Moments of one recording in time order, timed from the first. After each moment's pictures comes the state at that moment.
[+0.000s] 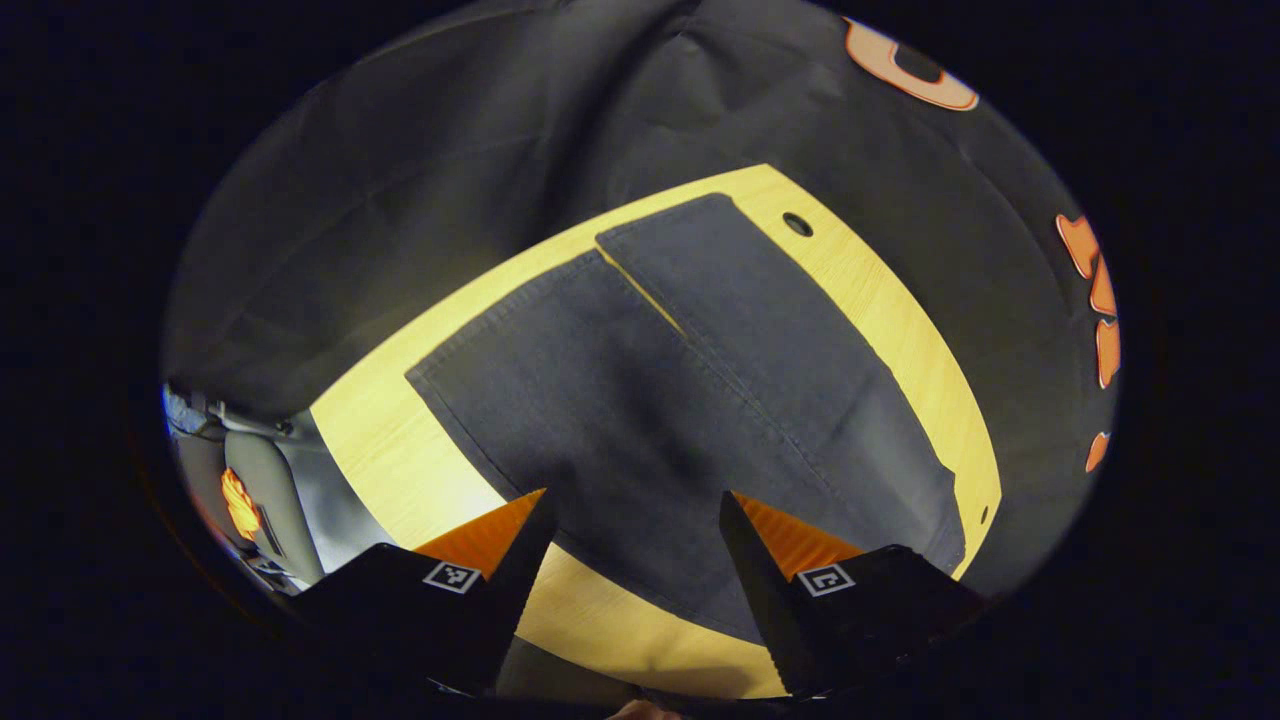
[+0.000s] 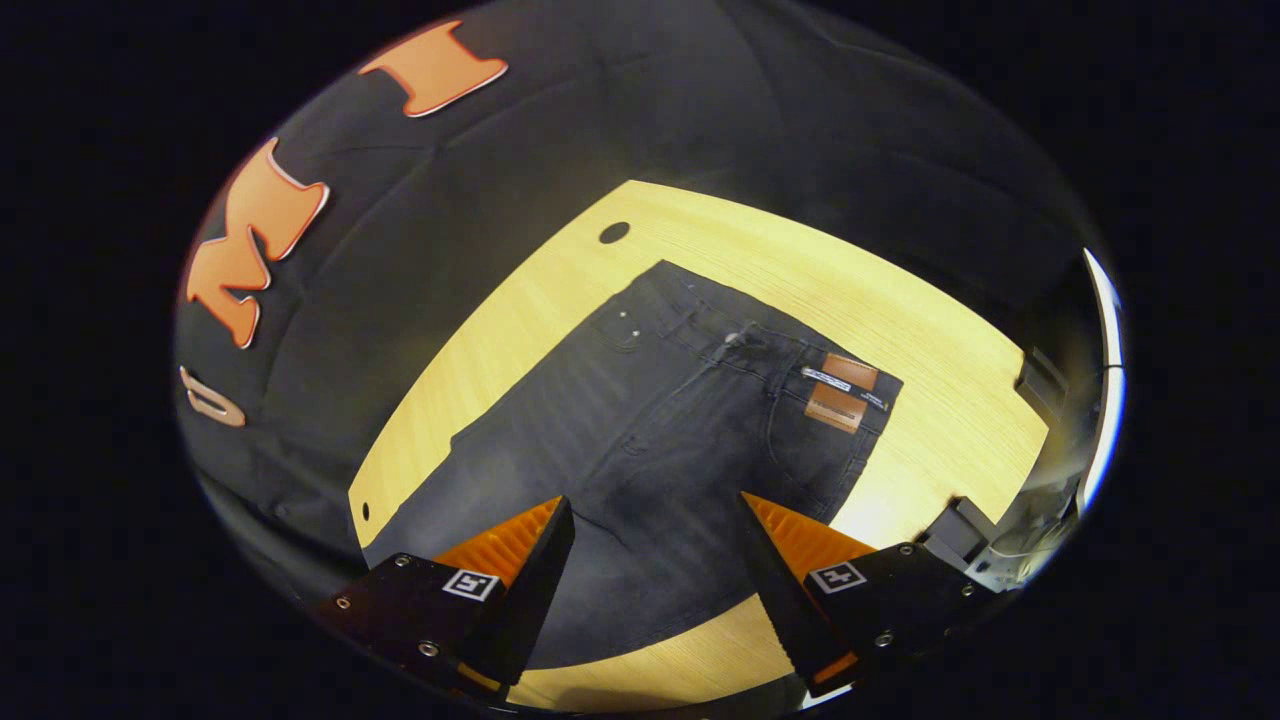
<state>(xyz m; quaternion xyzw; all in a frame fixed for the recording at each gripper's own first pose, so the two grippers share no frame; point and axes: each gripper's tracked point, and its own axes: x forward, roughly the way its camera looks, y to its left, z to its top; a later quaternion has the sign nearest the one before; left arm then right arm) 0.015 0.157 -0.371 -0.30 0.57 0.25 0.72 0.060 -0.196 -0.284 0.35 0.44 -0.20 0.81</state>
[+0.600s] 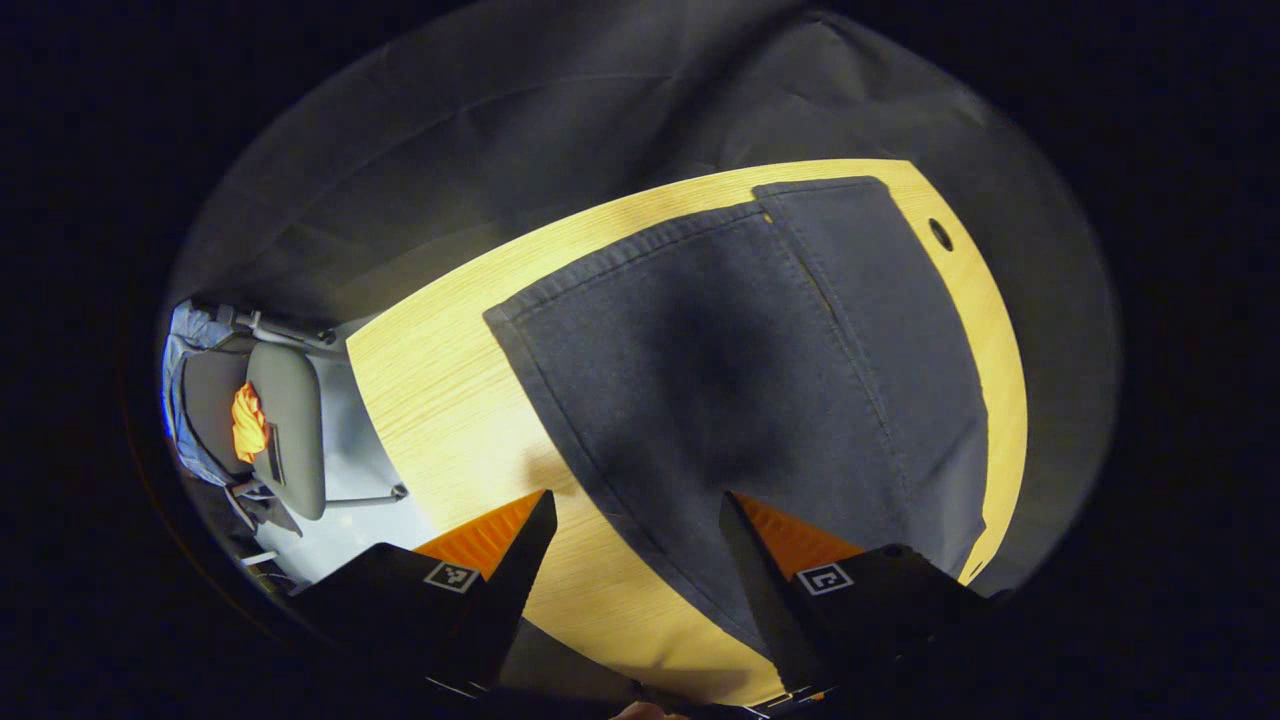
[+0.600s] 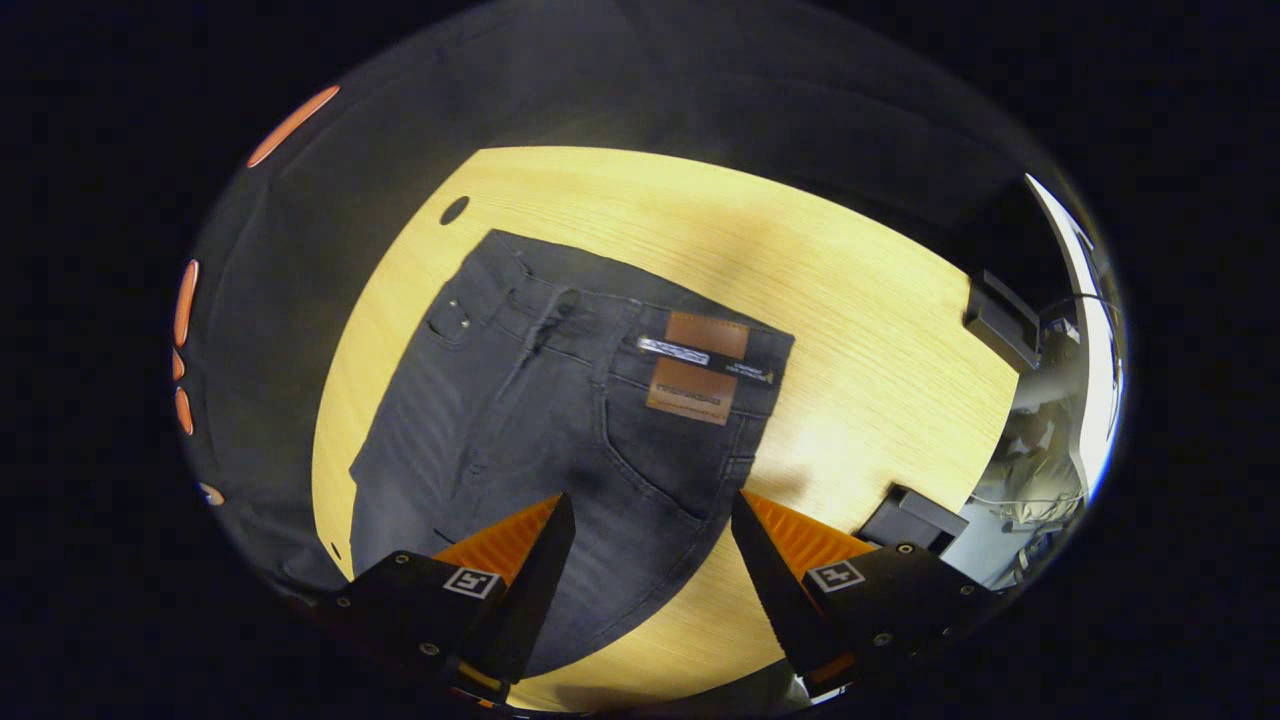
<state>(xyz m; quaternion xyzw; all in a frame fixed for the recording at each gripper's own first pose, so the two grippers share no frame) -0.018 0.198 -0.405 -0.34 0.61 0.35 0.62 0.014 -0.248 -0.361 0.39 0.52 -0.29 0.70</state>
